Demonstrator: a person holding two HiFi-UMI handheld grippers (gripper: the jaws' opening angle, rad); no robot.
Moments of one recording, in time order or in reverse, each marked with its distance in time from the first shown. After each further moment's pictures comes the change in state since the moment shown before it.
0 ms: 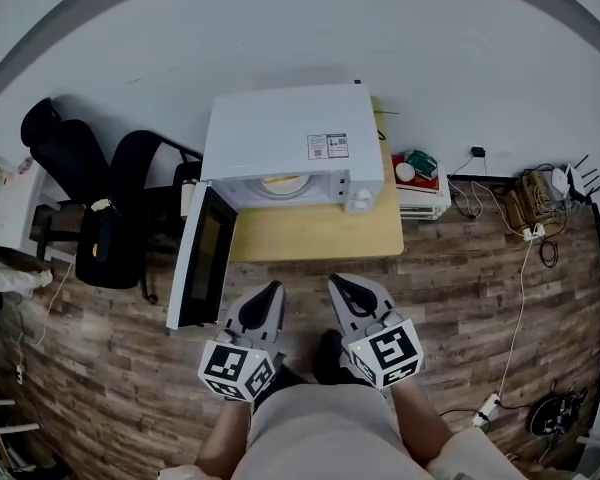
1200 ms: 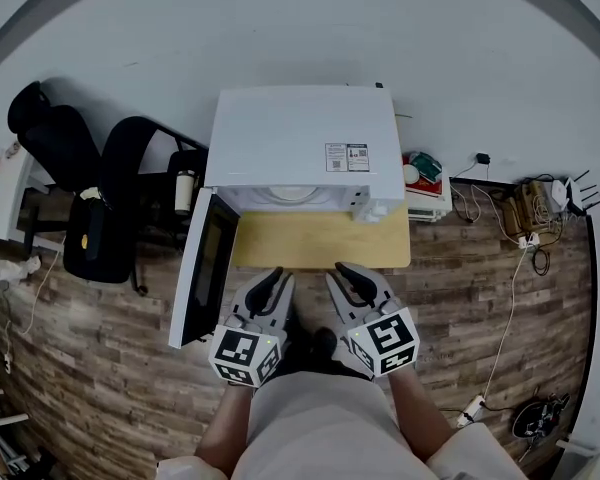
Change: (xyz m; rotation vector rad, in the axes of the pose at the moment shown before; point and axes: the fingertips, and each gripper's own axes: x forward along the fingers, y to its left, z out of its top) left arm 0.057 0.061 -0.004 0.011 0.053 -0.011; right arm 0.082 -0.026 -0.011 0.002 0.118 0.008
